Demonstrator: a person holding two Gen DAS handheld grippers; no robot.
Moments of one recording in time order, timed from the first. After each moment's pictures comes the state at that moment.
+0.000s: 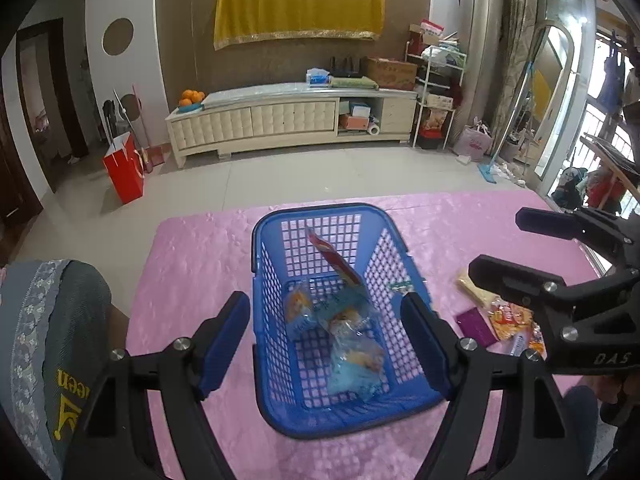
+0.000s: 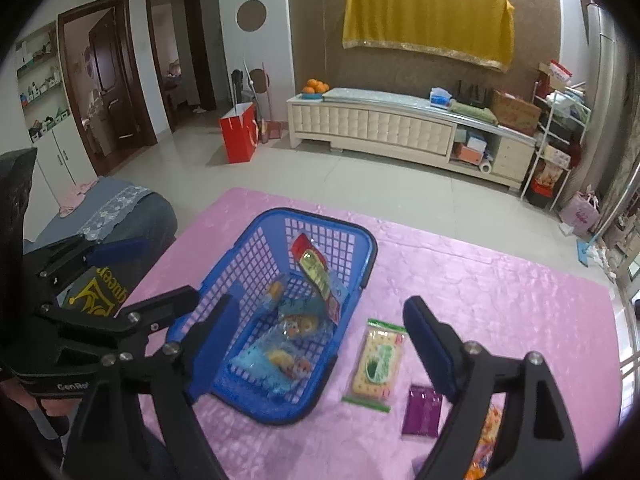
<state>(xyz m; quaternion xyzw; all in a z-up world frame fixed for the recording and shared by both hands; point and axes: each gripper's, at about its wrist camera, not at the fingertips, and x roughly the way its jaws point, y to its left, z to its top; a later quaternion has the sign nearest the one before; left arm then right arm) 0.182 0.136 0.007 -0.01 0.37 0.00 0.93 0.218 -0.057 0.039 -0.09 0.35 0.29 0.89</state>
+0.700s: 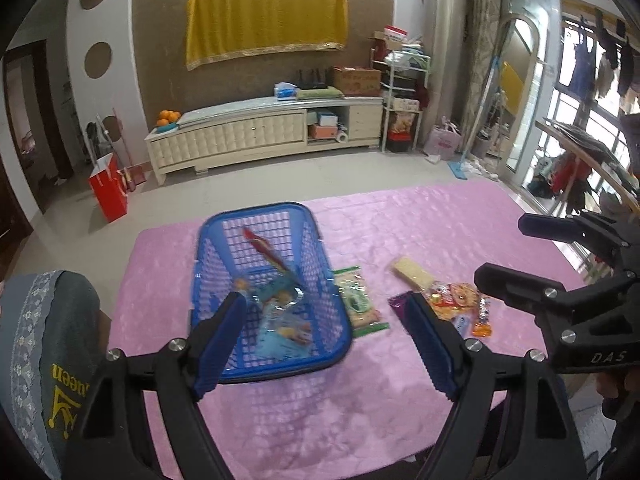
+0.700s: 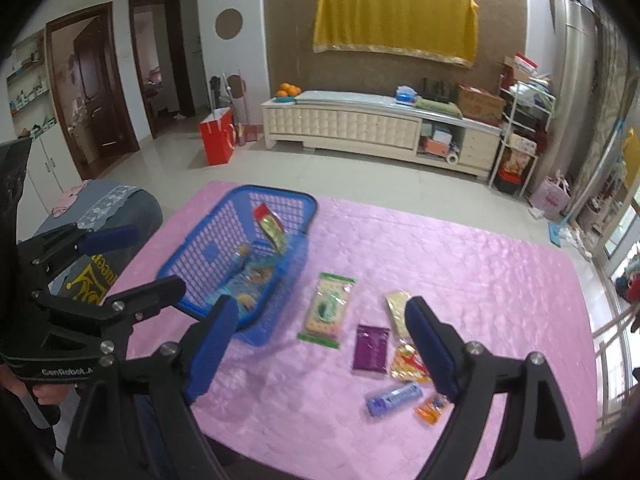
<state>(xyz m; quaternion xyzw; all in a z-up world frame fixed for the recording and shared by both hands) 0.129 0.046 0.028 0.01 0.36 -0.04 0.93 0.175 -0.142 0.039 -0.09 0.35 0.24 0.90</state>
